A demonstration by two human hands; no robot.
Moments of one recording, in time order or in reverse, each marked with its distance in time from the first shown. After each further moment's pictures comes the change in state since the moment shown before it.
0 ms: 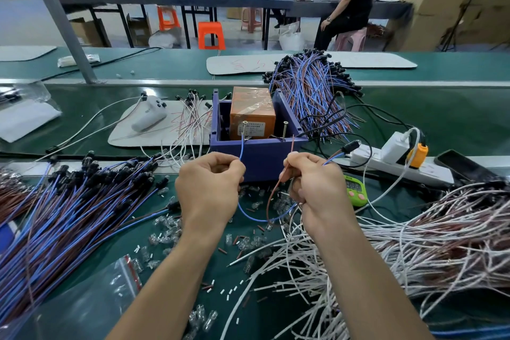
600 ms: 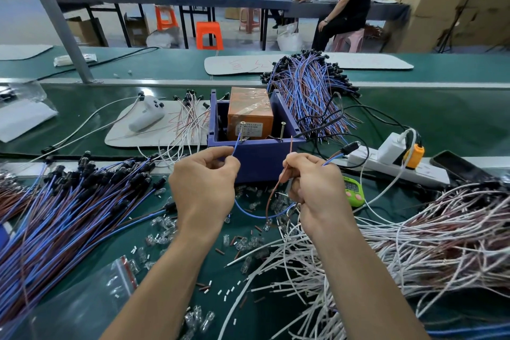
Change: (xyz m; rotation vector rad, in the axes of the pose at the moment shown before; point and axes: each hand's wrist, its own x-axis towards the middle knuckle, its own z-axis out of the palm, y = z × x) left_hand 0.002 0.008 -0.002 0.021 0.042 0.057; right_hand -0.001 0.000 -0.001 -0.012 0.021 -0.010
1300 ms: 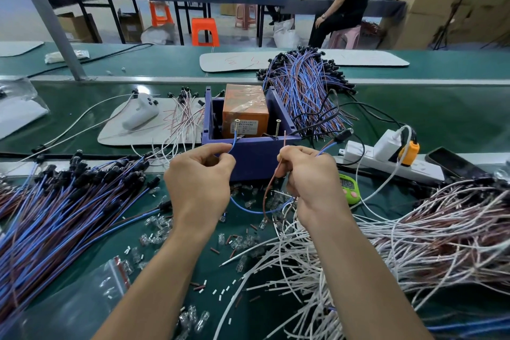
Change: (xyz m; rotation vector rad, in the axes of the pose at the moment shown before) left_hand 0.003 -0.005 0.002 0.019 0.000 0.097; right_hand 0.004 -0.008 0.005 -0.144 0.026 0.006
